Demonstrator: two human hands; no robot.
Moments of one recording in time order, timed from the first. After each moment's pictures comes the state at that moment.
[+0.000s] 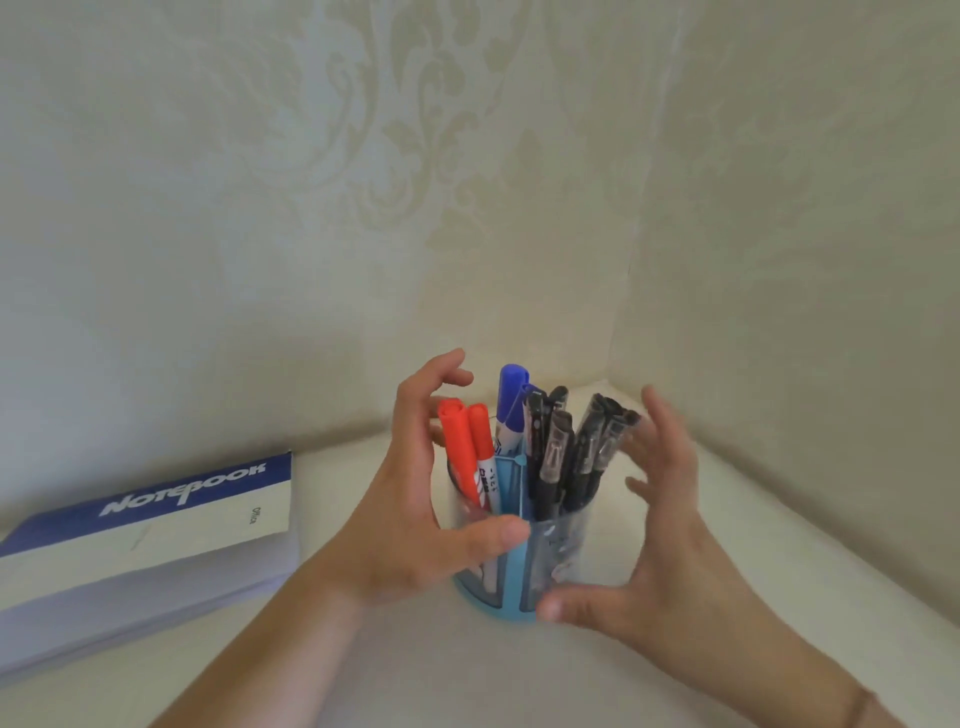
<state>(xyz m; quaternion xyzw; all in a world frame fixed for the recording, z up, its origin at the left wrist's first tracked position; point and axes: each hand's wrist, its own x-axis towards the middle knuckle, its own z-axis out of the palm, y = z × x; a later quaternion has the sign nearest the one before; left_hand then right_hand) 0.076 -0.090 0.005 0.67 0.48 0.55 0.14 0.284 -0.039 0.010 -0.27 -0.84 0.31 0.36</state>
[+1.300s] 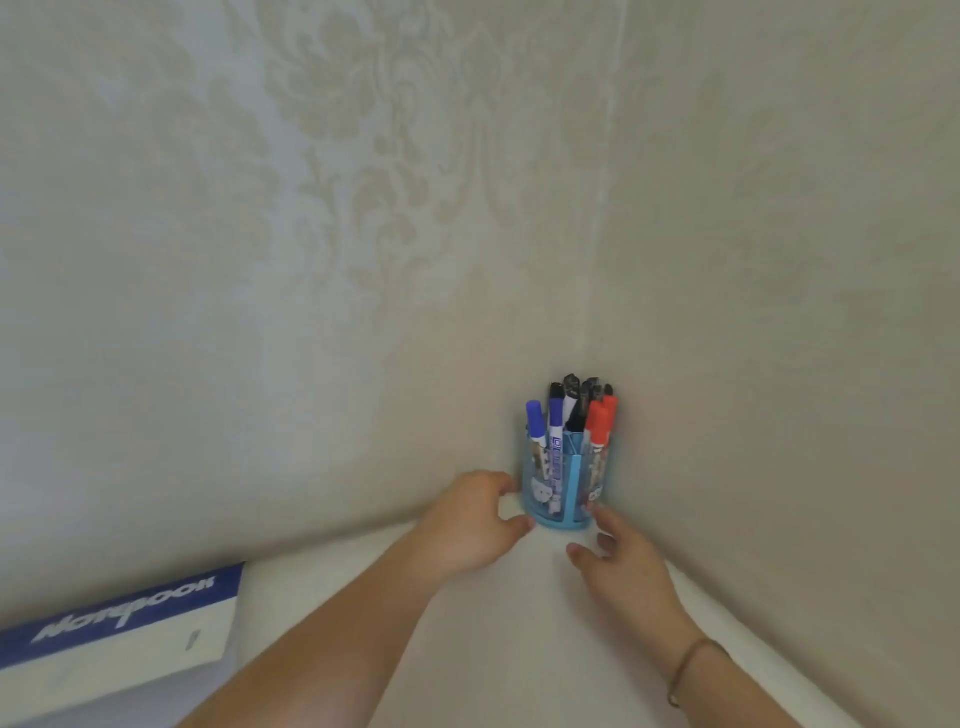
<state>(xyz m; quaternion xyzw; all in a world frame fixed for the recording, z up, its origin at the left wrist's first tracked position) 0.104 0.050 0.021 0.63 0.72 0.29 0.10 0.278 0.093 -0.019 -0.51 -0.71 0.34 0.34</state>
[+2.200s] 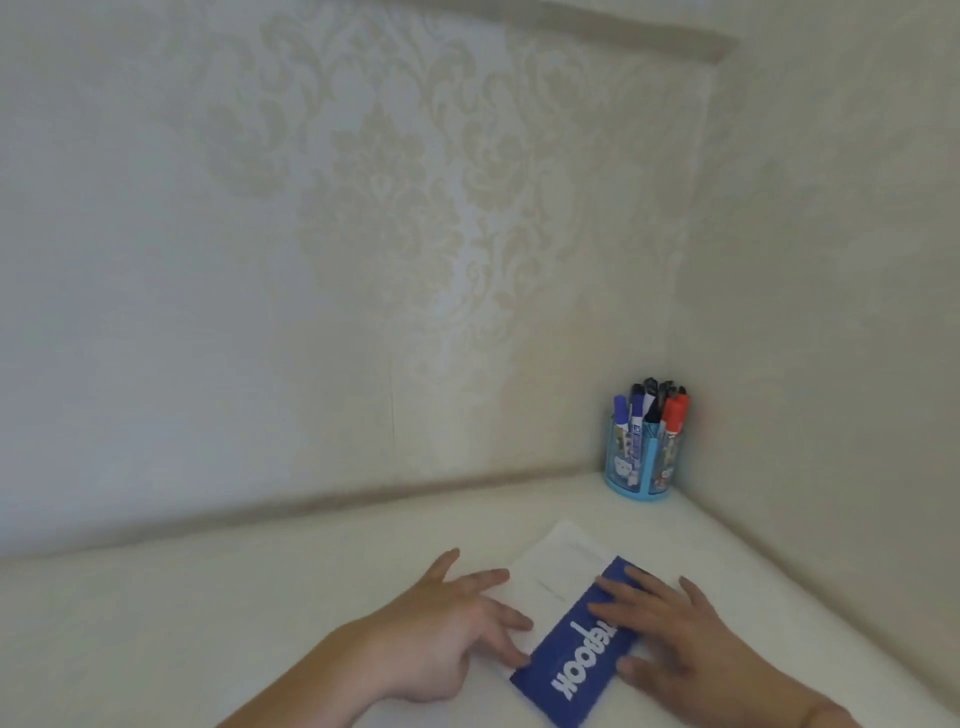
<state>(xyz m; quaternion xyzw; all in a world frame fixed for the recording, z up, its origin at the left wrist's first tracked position) 0.075 -0.196 0.014 0.76 0.64 0.00 0.11 0.328 -0.032 -0.024 -0.24 -0.96 0.11 0.08</state>
